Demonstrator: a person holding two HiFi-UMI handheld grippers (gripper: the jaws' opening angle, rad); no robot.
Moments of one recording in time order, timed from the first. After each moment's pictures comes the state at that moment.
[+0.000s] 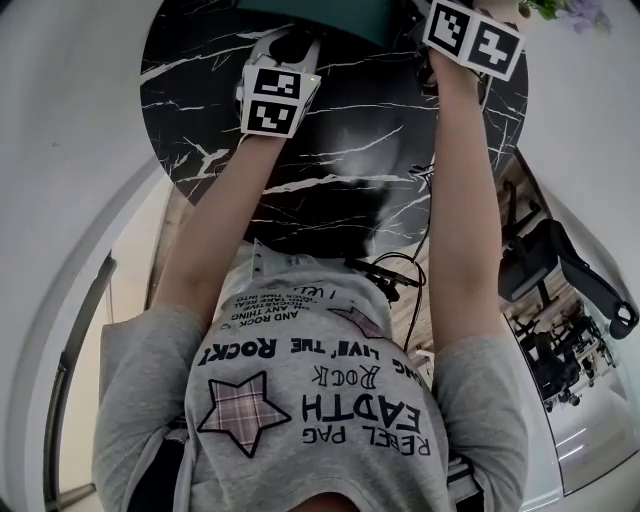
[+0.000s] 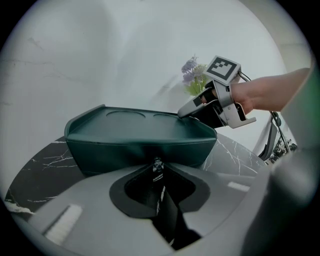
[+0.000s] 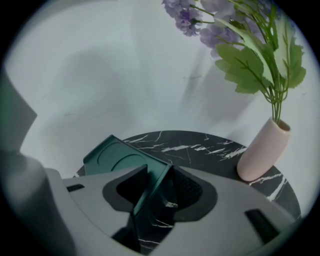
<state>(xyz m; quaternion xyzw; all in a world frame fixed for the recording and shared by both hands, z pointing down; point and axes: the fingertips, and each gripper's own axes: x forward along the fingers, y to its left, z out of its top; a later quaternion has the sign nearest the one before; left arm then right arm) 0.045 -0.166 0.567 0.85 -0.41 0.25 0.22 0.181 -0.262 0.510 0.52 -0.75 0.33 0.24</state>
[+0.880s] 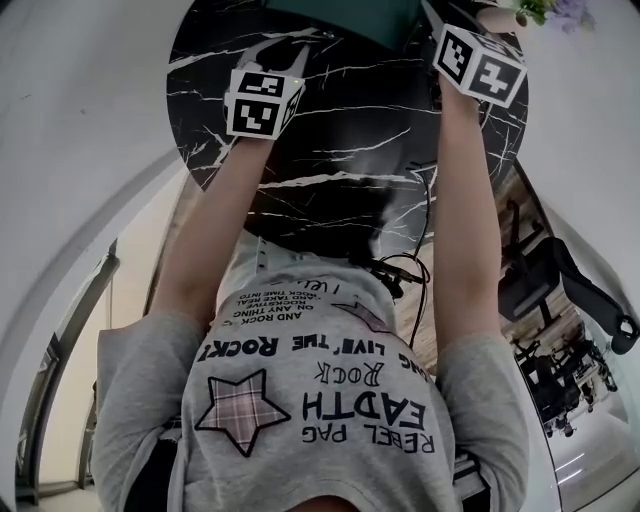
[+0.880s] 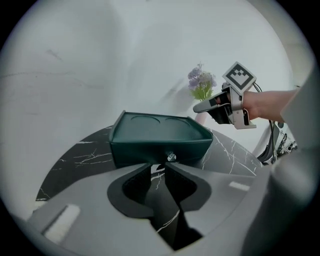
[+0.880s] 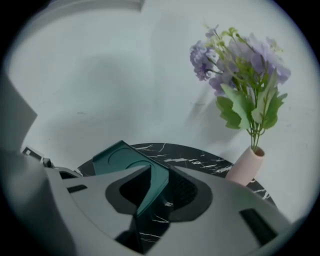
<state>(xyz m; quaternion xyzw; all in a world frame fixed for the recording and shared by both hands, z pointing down) -0.008 -0.148 0.540 0.83 -0.43 0.27 0.24 0.183 -0.241 0.466 0.54 -0.77 0.25 0.24</state>
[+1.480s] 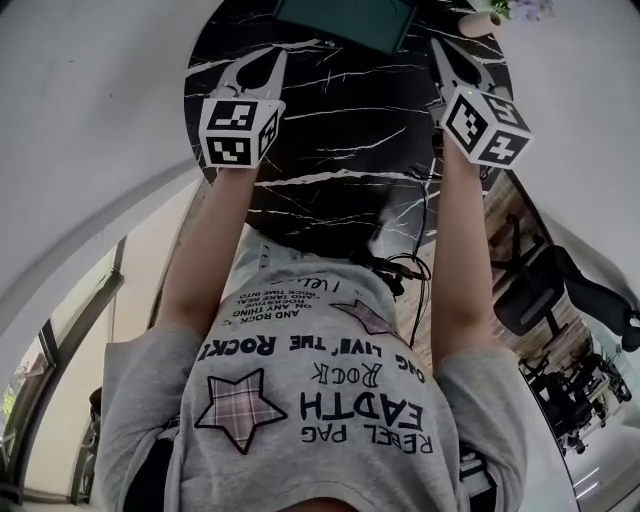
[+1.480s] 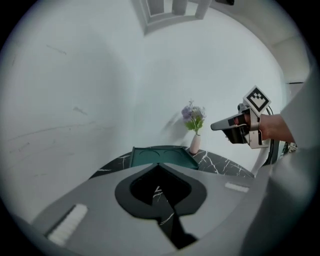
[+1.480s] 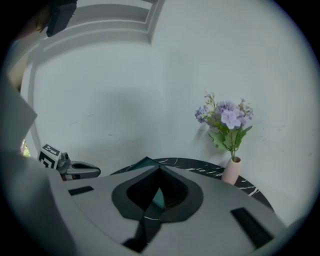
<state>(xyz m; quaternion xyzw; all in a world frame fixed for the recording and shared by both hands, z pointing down) -0.041 -0.124 0.428 0.85 -0.47 0.18 0.16 0.172 -0.151 0.366 0.52 -0.82 0.20 0.15</state>
